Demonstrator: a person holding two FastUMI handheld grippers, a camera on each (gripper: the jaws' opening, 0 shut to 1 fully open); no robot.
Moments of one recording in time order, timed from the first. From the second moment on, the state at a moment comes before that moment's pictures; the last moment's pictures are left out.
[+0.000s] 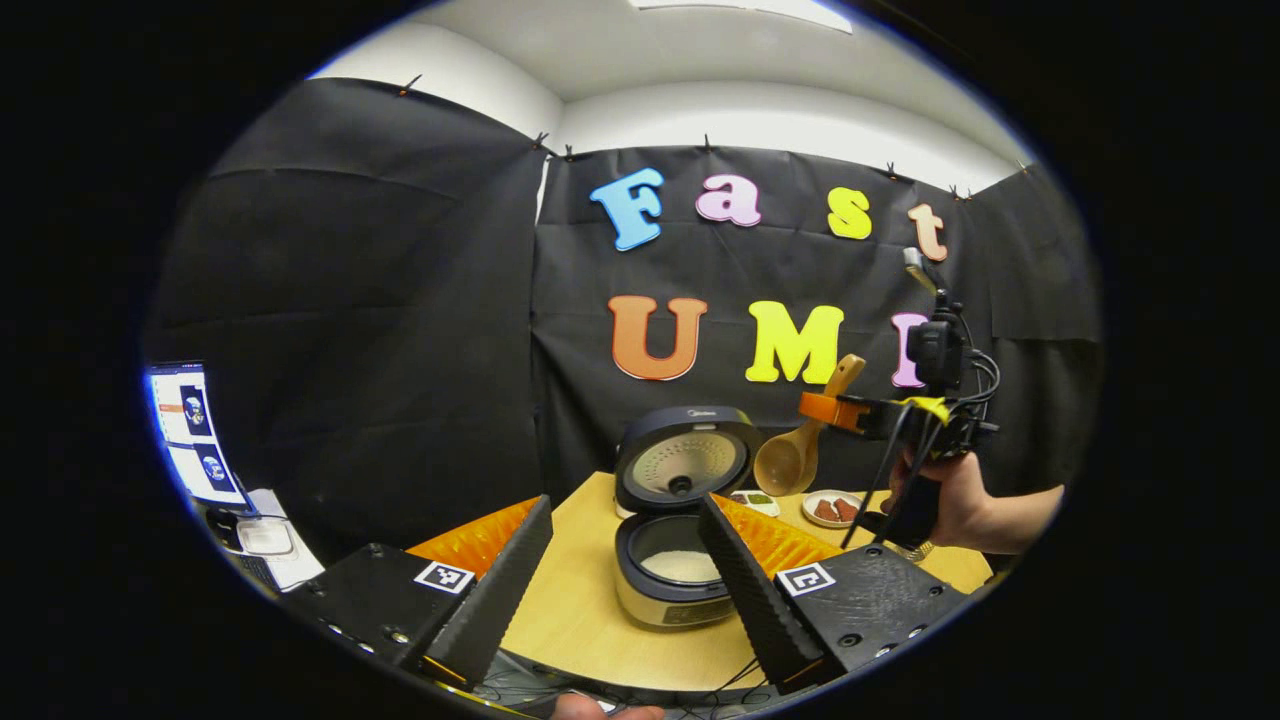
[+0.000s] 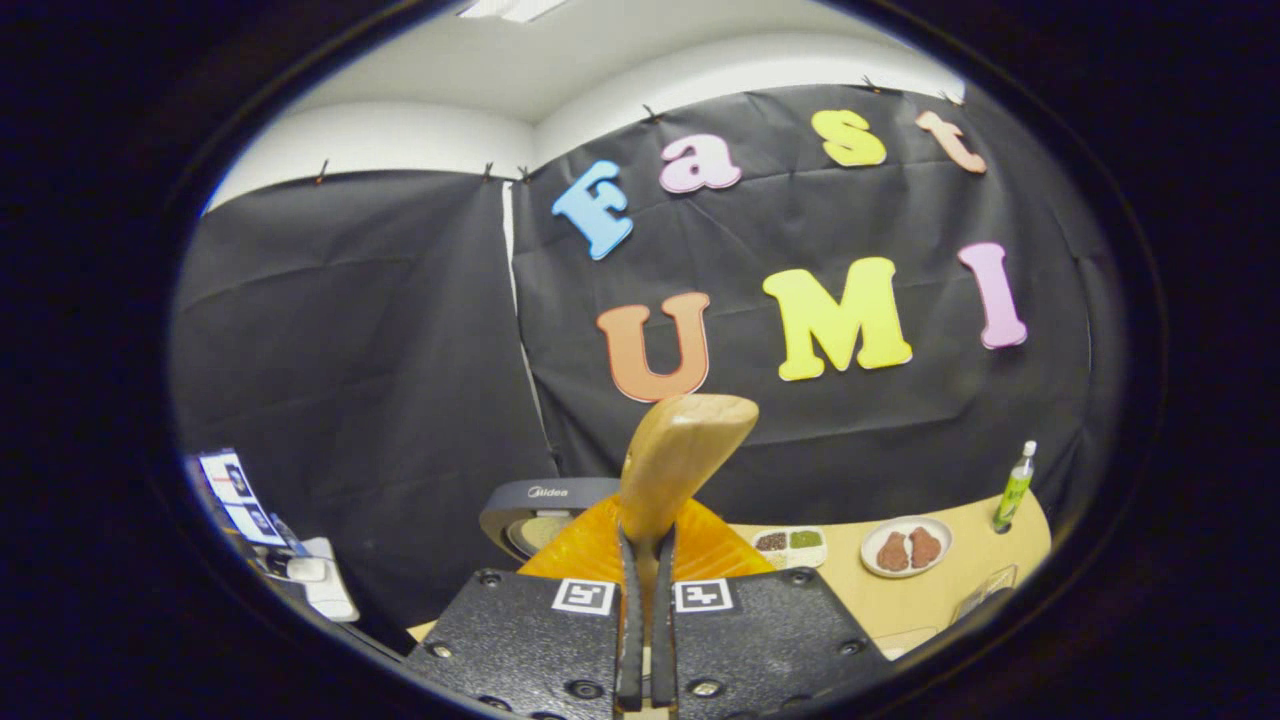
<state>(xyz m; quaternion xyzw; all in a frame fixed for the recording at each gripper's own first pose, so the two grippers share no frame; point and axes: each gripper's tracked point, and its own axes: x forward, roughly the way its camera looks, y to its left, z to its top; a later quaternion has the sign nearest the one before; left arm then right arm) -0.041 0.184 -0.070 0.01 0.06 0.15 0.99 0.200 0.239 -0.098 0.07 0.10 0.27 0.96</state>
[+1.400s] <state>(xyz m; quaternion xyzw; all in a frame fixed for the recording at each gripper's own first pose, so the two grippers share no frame) 0.115 0.062 -0.102 0.01 0.10 0.12 0.99 0.311 -0.224 -0.258 0.15 0.22 -0.10 0.96</state>
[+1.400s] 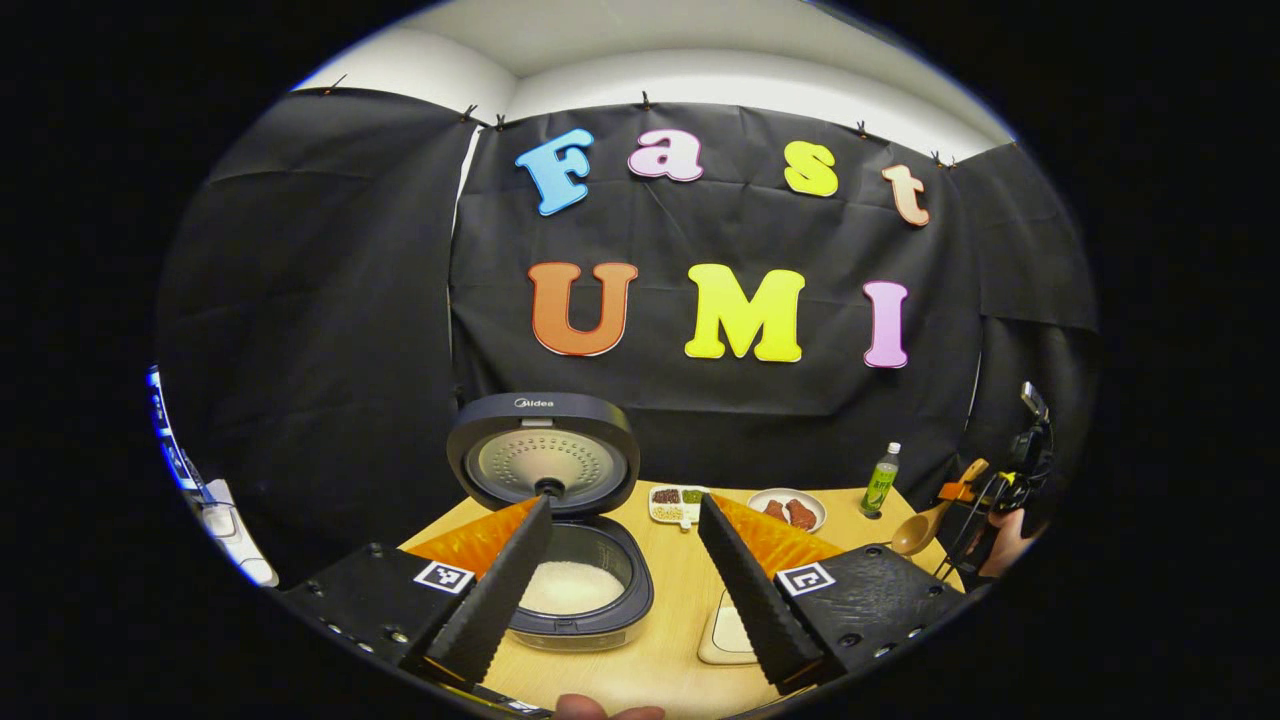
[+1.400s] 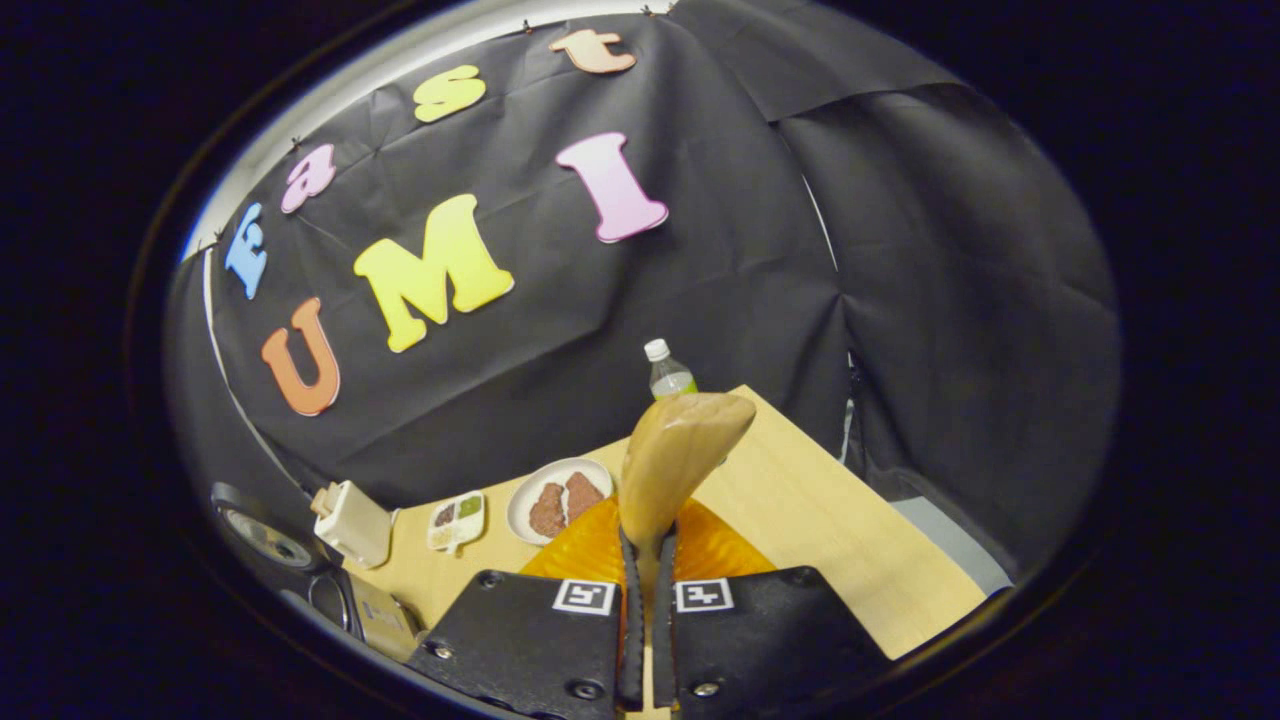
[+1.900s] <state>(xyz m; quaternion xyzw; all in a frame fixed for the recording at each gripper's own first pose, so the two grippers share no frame) 0.109 0.068 -0.110 0.03 0.13 0.16 0.98 0.326 -0.223 -0.316 0.10 0.23 -0.10 0.96</state>
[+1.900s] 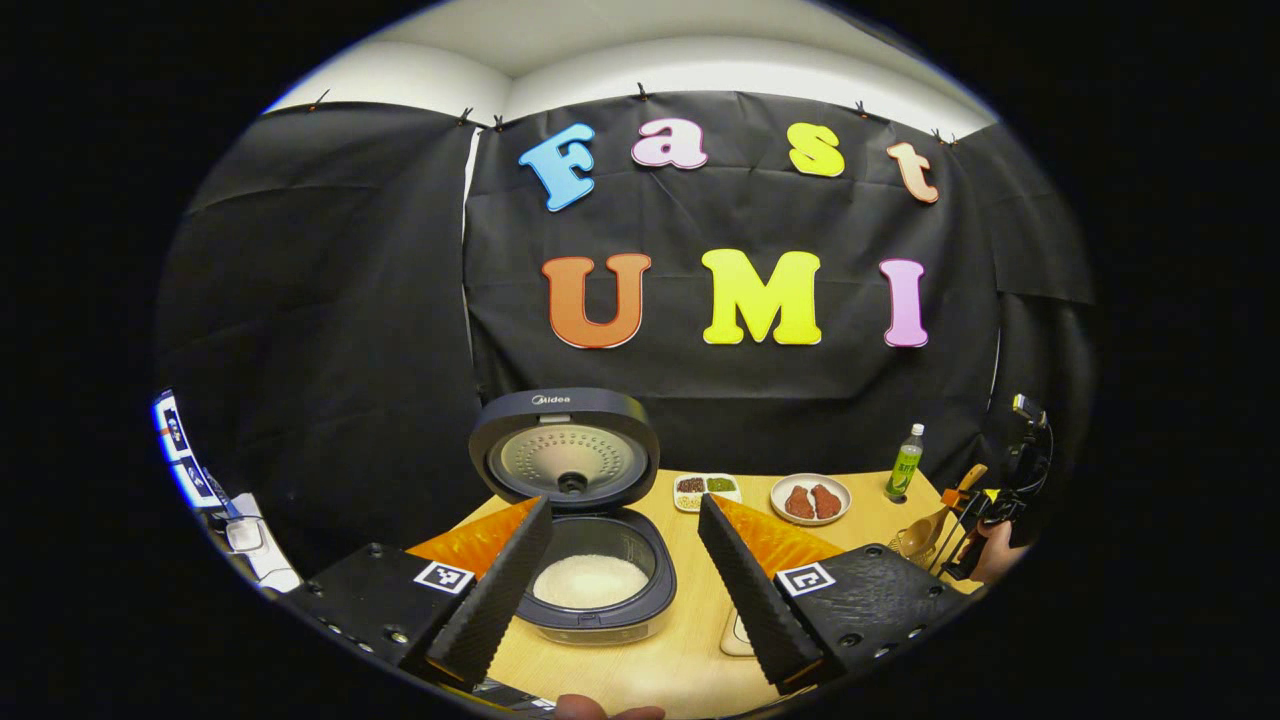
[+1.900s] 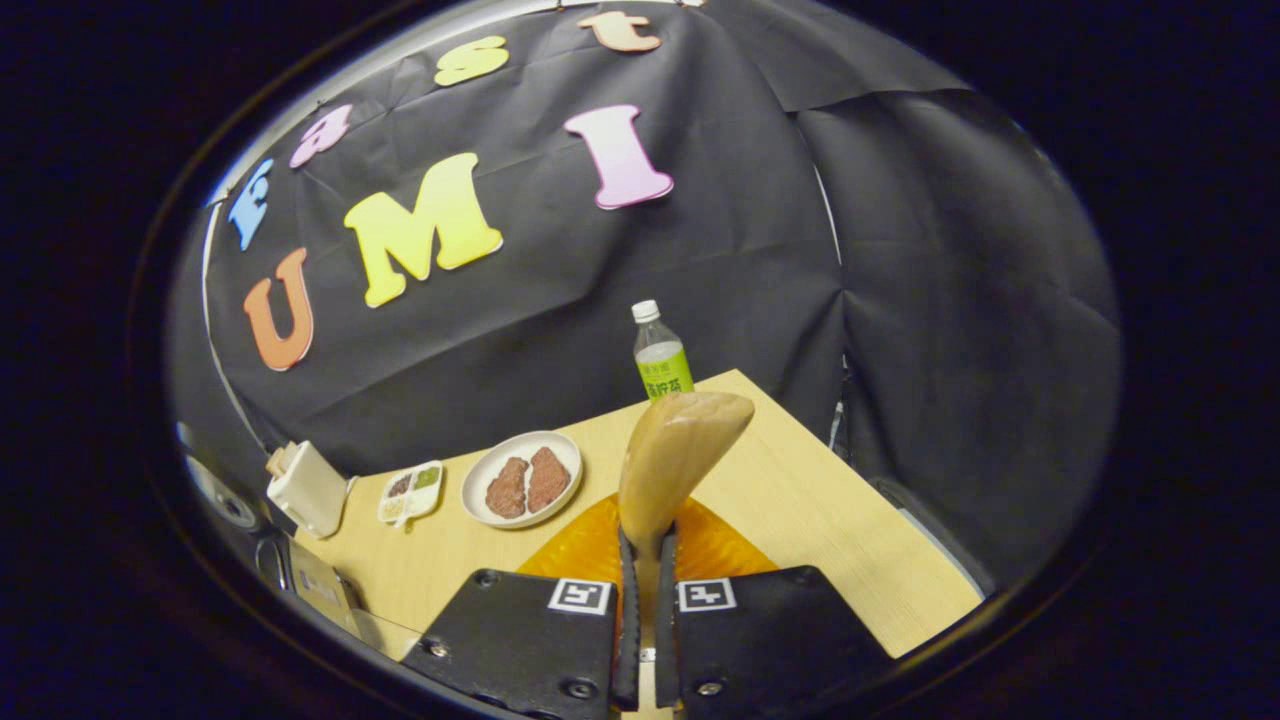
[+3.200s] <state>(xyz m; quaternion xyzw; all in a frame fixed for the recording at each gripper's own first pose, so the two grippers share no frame) 0.123 0.072 -0.070 0.01 0.08 0.13 0.99 0.288 -0.195 -0.185 0.05 0.14 -0.09 0.99</state>
